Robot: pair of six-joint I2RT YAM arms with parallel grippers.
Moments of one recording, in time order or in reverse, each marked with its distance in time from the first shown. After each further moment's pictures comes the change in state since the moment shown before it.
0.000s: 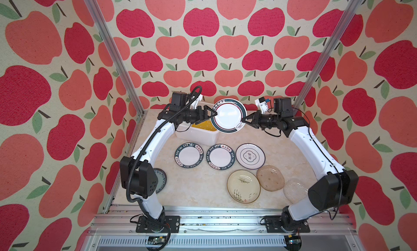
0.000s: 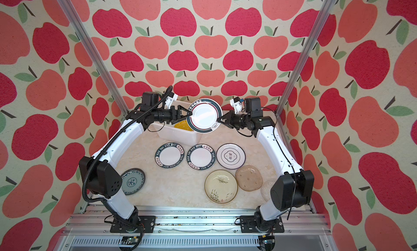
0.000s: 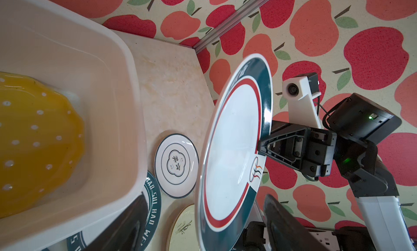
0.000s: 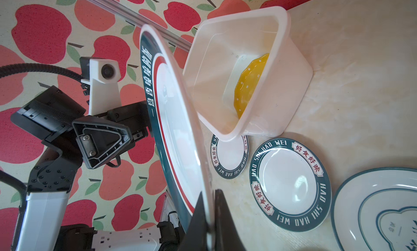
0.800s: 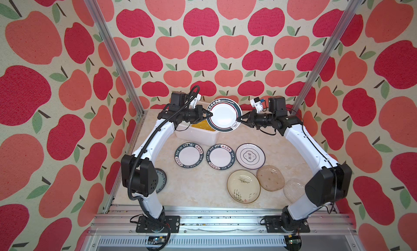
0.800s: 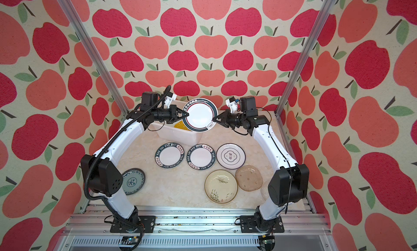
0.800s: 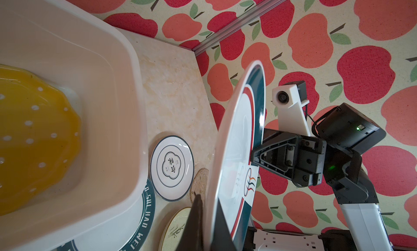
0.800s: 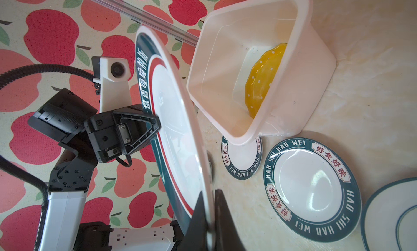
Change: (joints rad) left arm 0.014 0.025 -0.005 0.038 0.028 -0.072; right arm 0.032 0.064 0.021 0.060 -0.025 0.087
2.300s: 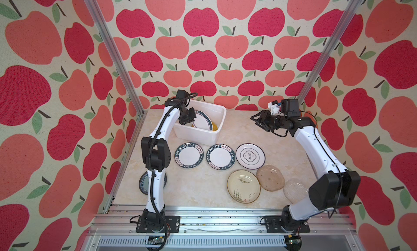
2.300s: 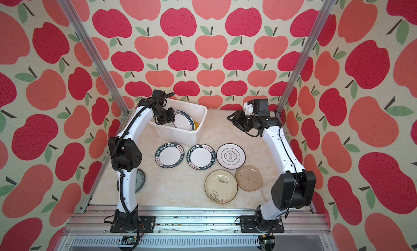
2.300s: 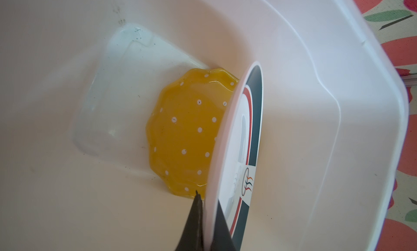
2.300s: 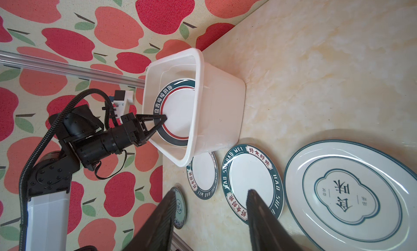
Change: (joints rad) left arm 0.071 0.482 0.563 -0.605 -0.613 0.152; right arm -0.140 -0.070 -0.044 -0.135 0.212 0.000
